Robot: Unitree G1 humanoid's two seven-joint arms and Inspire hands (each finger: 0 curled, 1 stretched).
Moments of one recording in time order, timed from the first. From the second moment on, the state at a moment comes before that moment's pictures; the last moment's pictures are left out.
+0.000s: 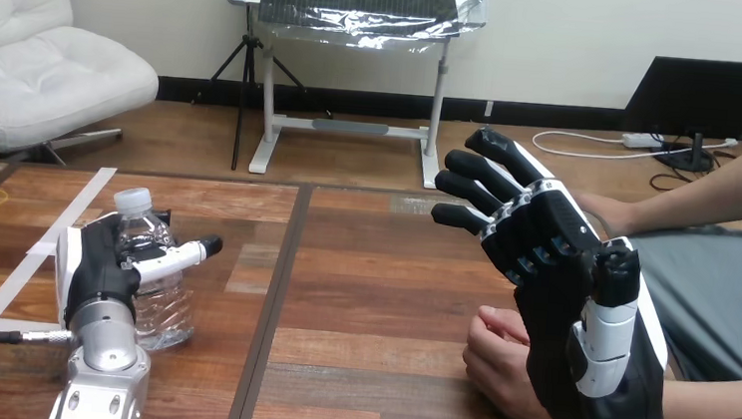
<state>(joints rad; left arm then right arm) -0.39 0.18 0.16 0.63 0.12 0.16 0.30 0.23 -0.08 0.10 -0.17 0.32 -0.50 0.41</state>
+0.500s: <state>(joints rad) -0.39 0.18 0.16 0.64 0.13 0.15 0.33 0.23 -0.08 0.10 -0.17 0.32 -0.50 0.41</state>
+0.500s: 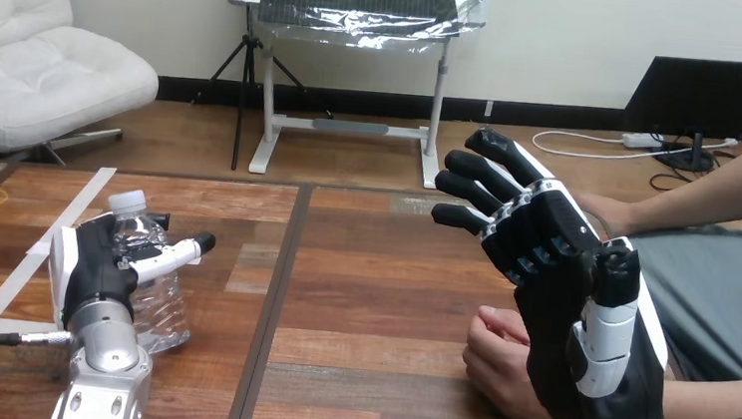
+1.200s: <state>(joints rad) -0.36 0.17 0.13 0.63 0.16 0.02 0.35 0.22 -0.08 0.09 -0.16 0.31 -0.50 0.41</state>
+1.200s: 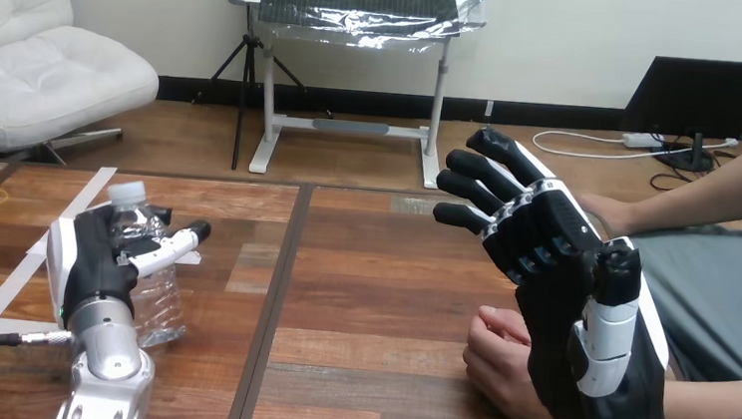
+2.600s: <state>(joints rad) -0.22 0.16 0.09 0.22 0.17 -0.15 0.28 -0.11 -0.28 -0.13 0.18 0.06 -0.63 0.31</state>
